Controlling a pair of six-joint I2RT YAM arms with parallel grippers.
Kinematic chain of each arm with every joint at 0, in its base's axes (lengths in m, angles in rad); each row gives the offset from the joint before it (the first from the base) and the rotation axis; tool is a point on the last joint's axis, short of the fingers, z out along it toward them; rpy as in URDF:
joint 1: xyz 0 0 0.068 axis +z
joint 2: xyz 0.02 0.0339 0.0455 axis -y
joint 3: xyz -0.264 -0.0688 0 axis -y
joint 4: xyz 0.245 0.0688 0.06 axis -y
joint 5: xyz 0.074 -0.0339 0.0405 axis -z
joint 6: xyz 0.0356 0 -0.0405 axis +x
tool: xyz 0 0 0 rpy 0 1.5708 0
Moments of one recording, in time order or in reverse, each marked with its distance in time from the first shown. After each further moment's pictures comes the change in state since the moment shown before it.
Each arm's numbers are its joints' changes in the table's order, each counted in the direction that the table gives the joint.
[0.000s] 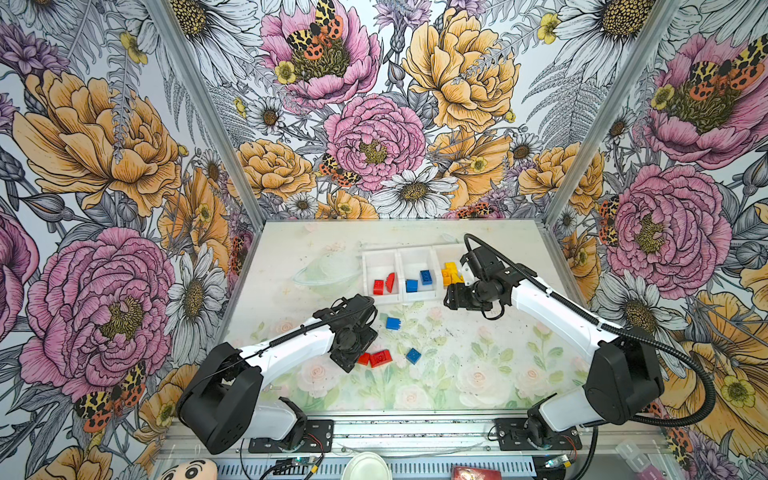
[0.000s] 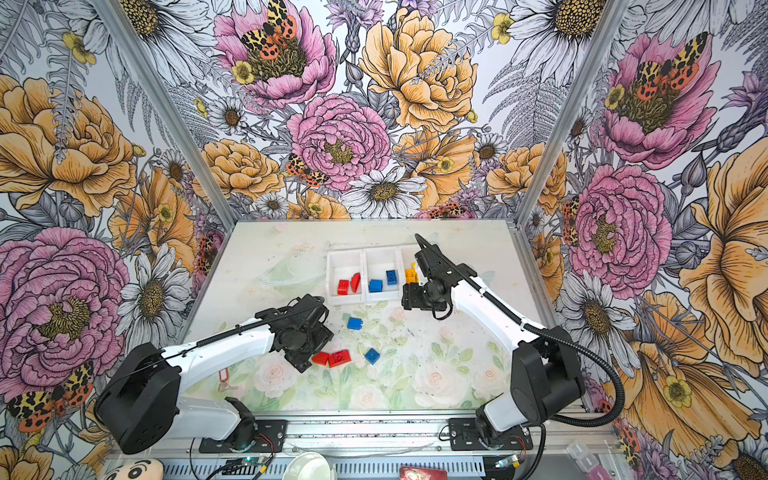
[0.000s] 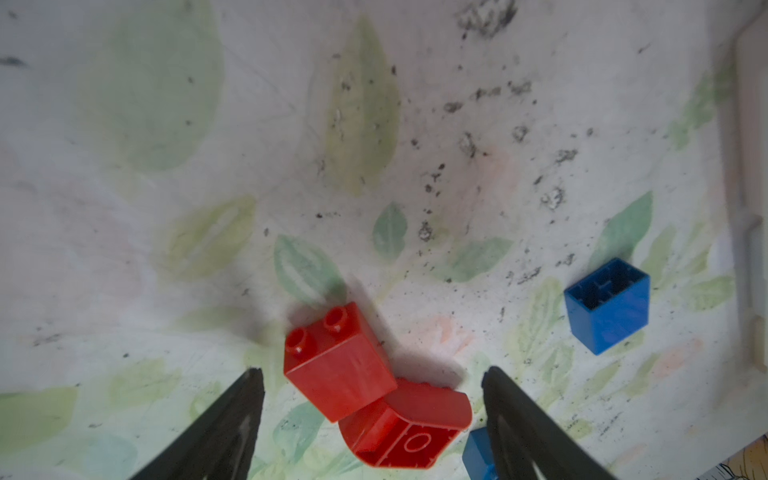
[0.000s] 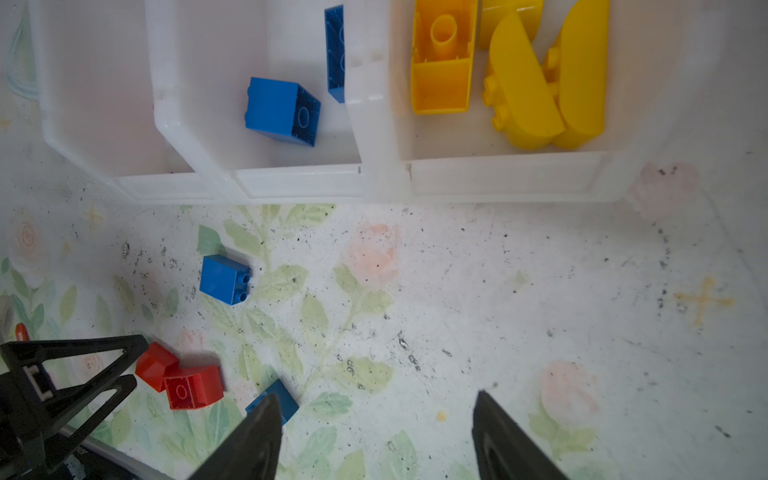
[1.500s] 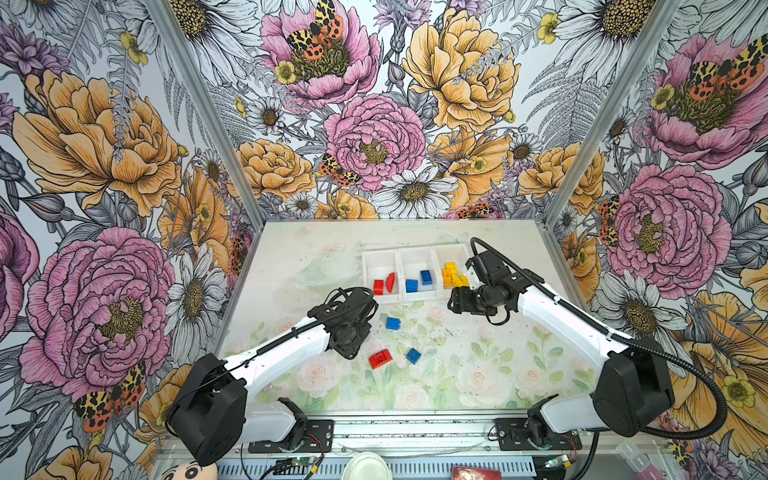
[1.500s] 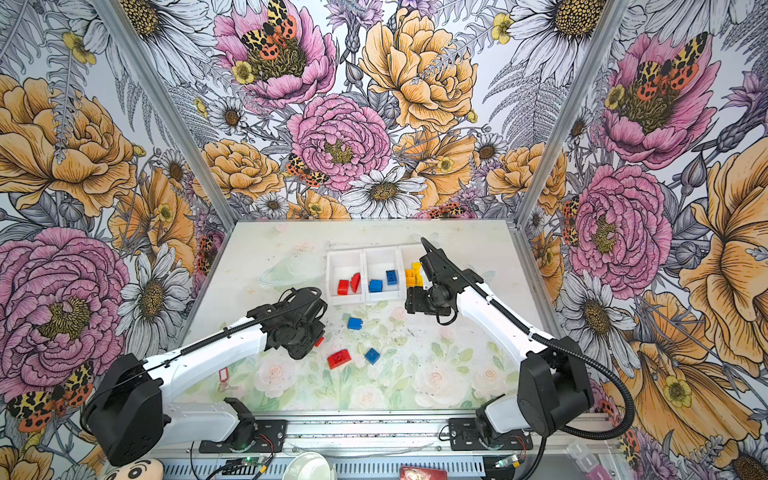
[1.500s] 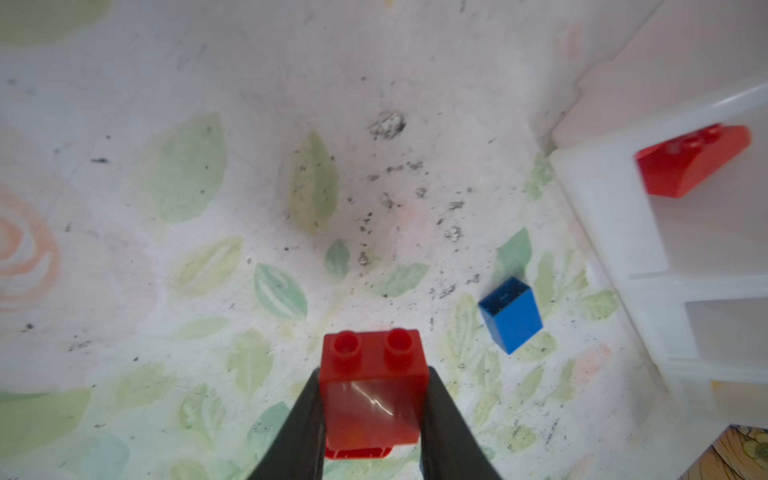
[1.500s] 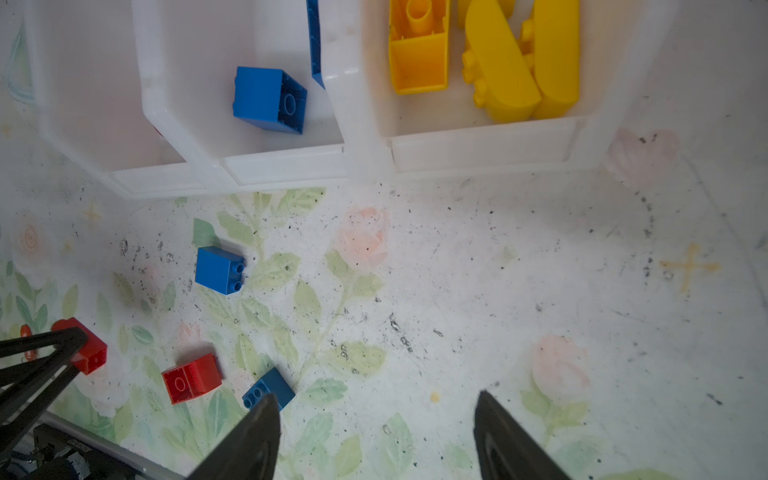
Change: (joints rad) left arm 0.001 0.076 0.107 -0.067 -0.176 0.026; right arm -0.010 0.068 -0.060 0.000 0.001 0.026
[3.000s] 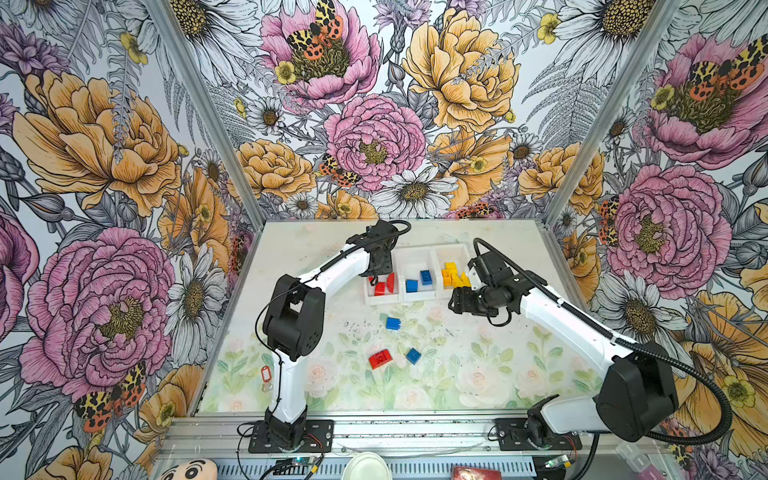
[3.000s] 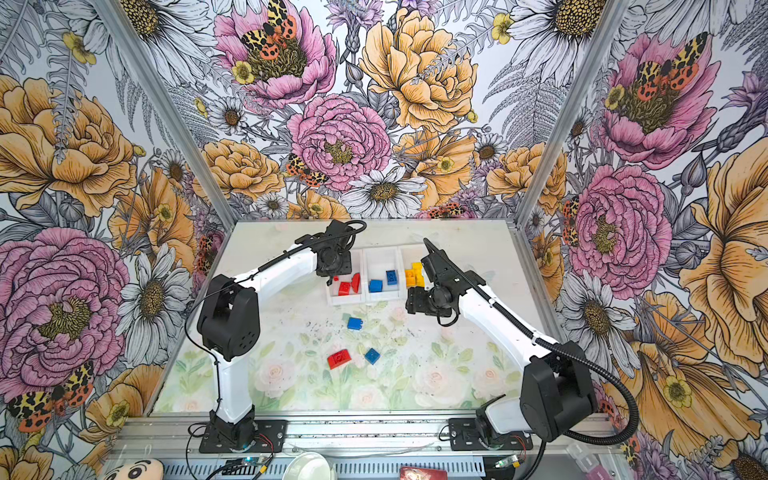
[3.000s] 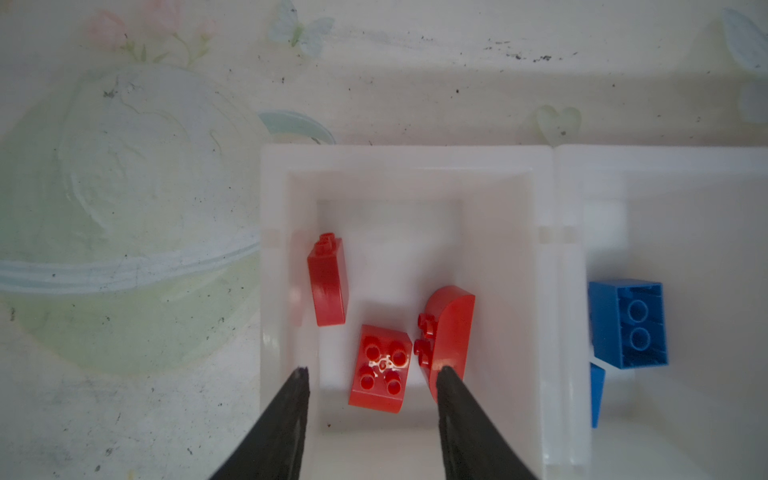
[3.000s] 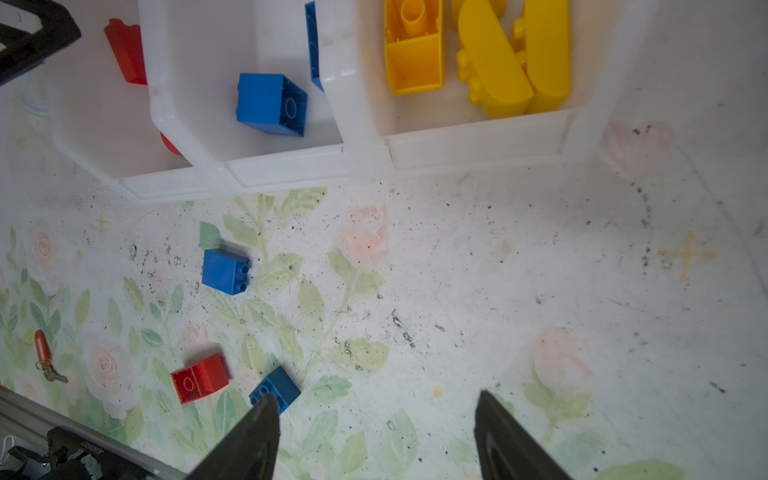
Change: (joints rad) left arm 0.154 -0.713 0.818 -0.008 -0.085 0.966; right arm 0.000 0.023 -0.011 0.001 0.000 0.026
